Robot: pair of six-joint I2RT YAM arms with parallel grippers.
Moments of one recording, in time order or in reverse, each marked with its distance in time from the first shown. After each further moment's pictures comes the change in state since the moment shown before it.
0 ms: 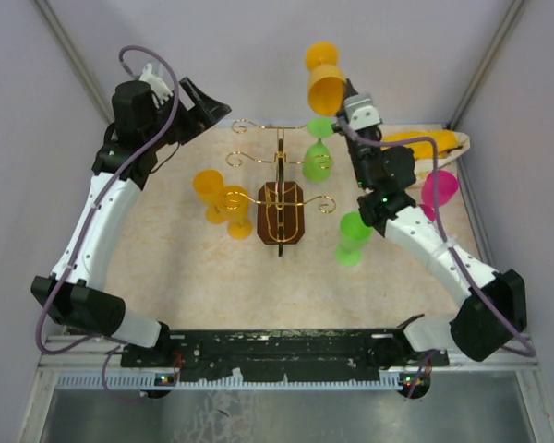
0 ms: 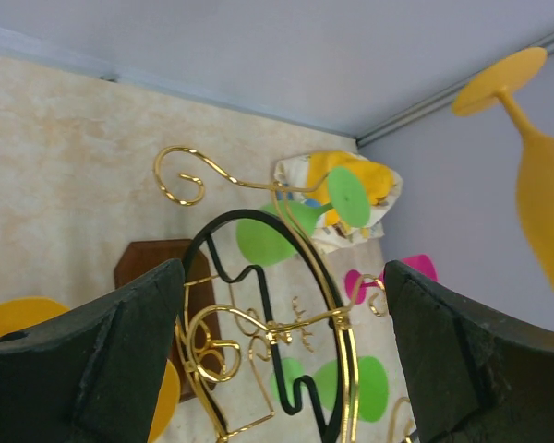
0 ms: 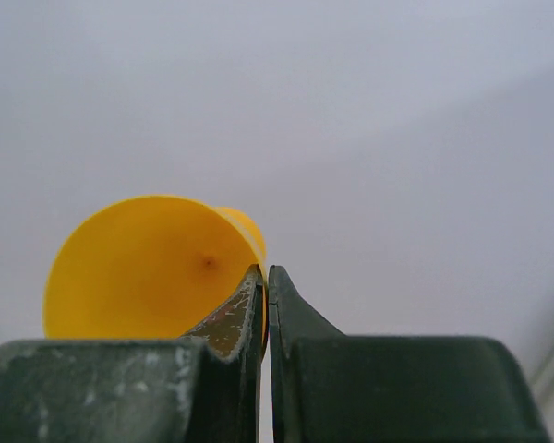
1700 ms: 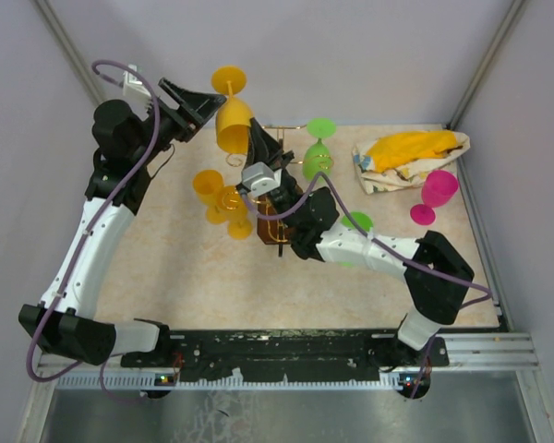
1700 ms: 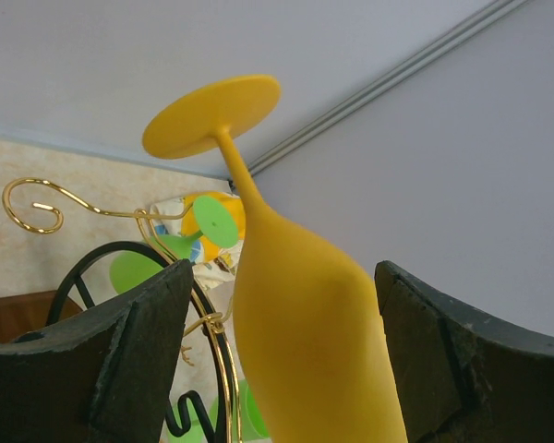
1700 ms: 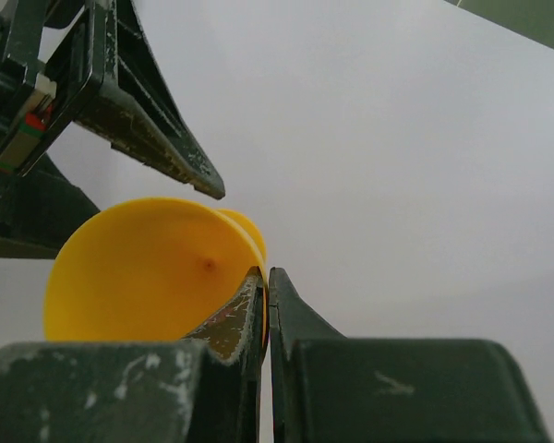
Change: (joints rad) left arm -0.002 -0.182 -0.222 0.396 0.112 -0.259; right arm 0.497 0.340 0.005 0.546 0.039 -0.427
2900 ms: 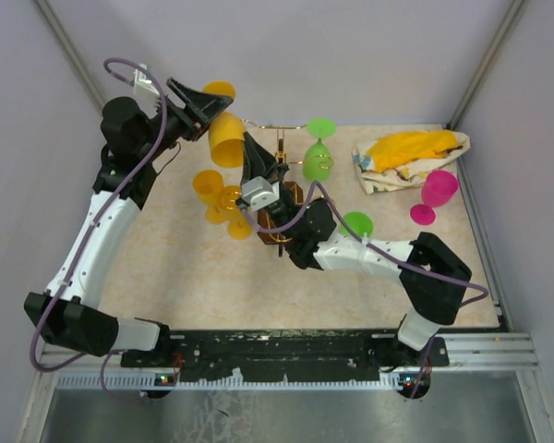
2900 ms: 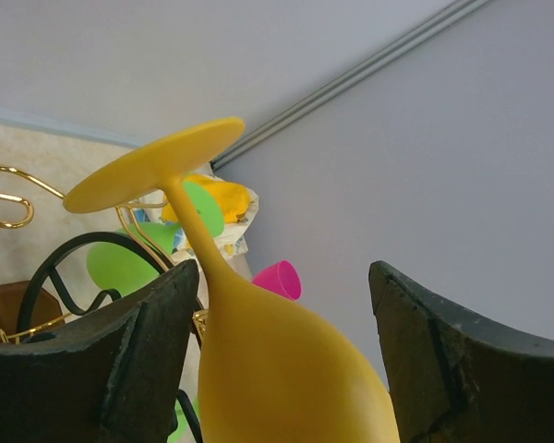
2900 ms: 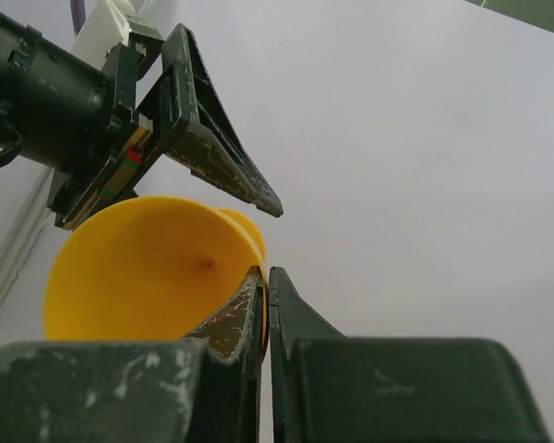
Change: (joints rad) left arm -0.010 0.044 0.000 0.031 0.057 -0.040; right arm 0.044 0.007 -0.057 0.068 -0.003 0.029
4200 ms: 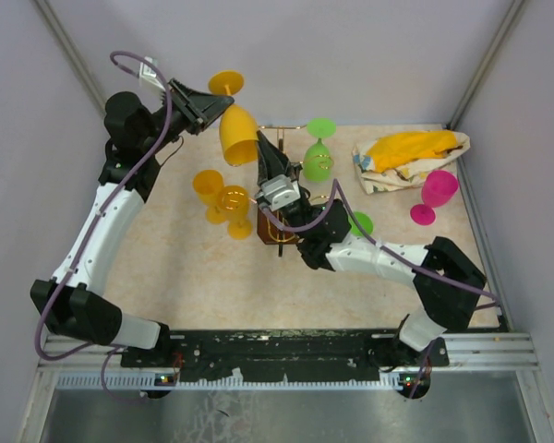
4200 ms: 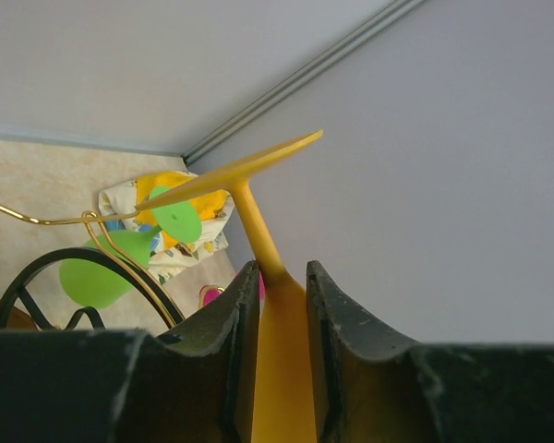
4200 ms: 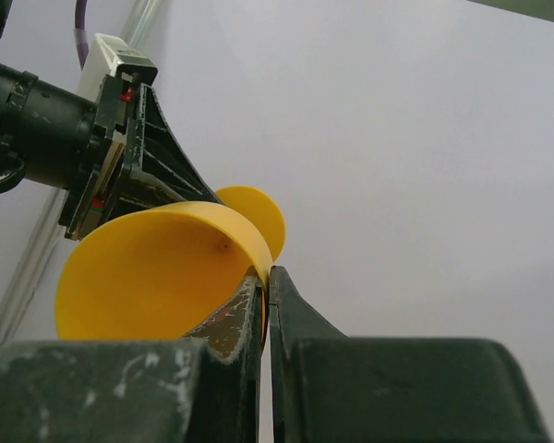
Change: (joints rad) left arm 0.006 0.067 0.023 0.095 0.096 -0.033; right arm -0.038 -0.069 -0.074 0.032 -0.039 0.098
